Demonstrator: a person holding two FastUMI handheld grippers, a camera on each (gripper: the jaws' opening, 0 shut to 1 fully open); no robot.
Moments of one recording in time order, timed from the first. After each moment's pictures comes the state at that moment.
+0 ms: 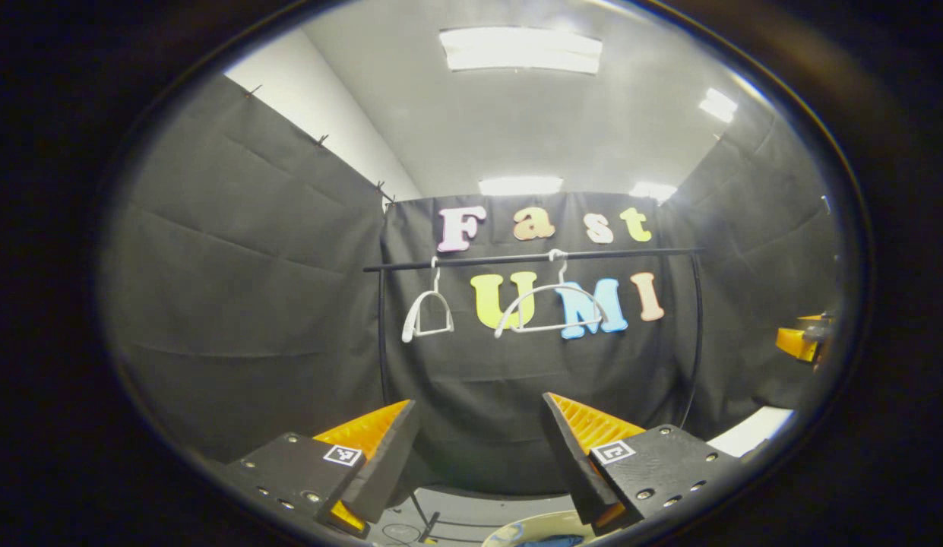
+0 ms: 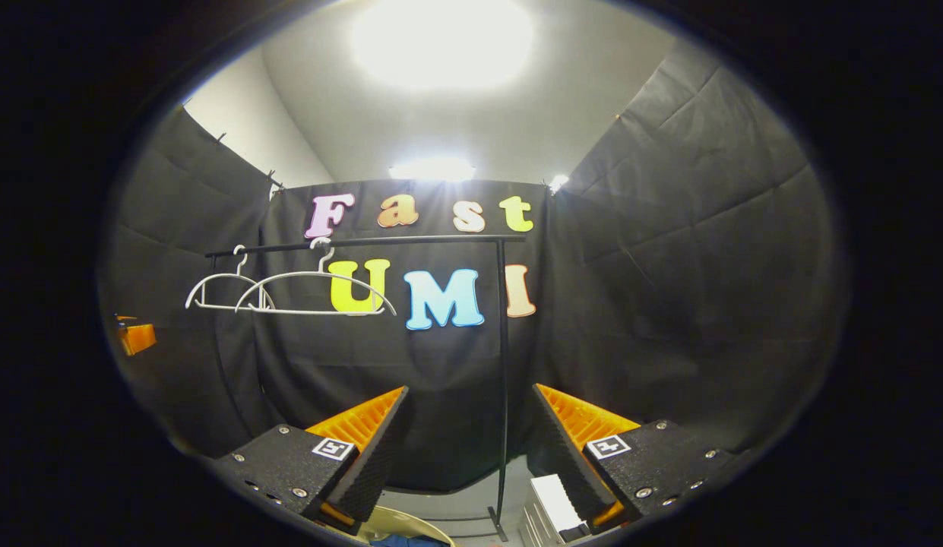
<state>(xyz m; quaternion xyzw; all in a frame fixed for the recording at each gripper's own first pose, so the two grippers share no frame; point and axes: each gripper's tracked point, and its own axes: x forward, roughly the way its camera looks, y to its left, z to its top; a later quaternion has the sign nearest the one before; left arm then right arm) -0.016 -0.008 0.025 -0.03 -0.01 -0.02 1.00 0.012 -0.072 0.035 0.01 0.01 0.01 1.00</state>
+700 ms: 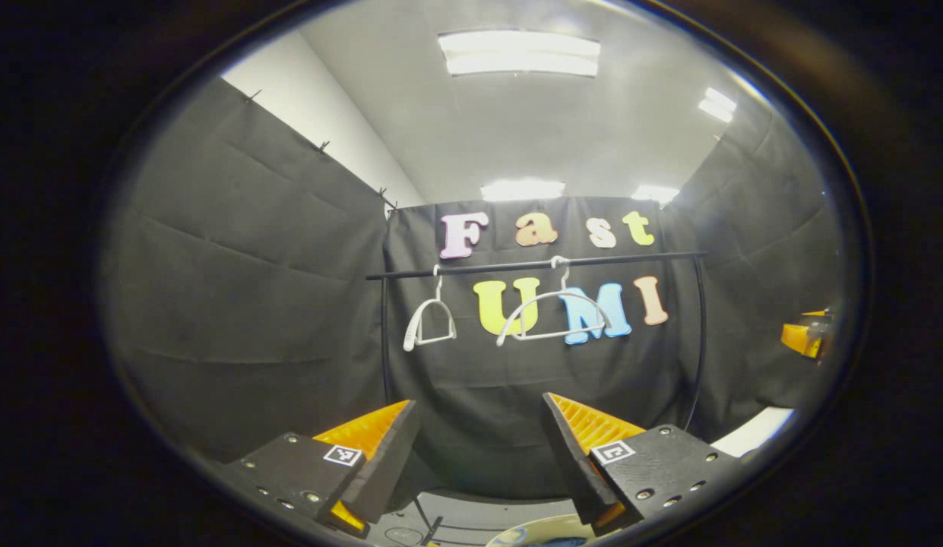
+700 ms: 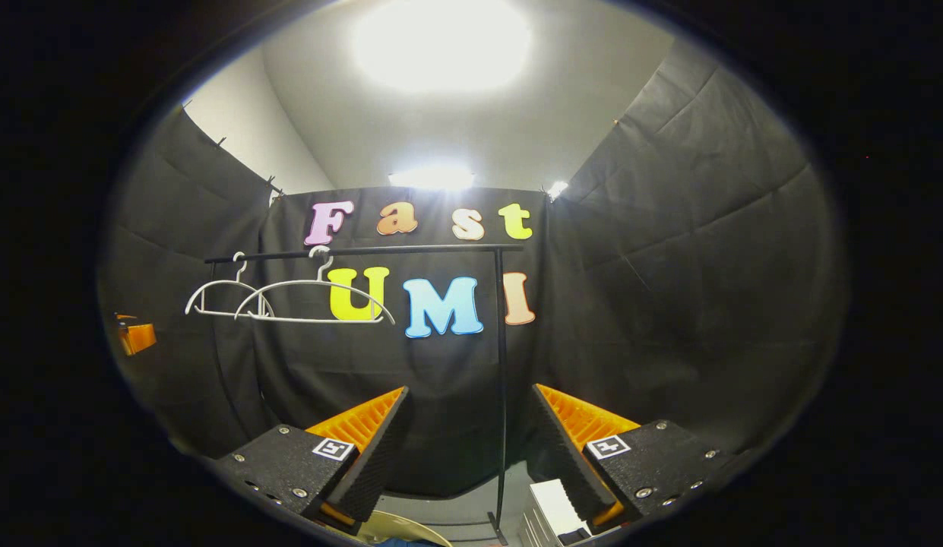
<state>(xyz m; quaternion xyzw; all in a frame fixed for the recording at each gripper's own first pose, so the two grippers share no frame) -0.014 -0.007 0.031 -0.03 -0.02 -0.01 1.00 0.015 -0.074 0.040 0.00 0.00 0.01 1.00</state>
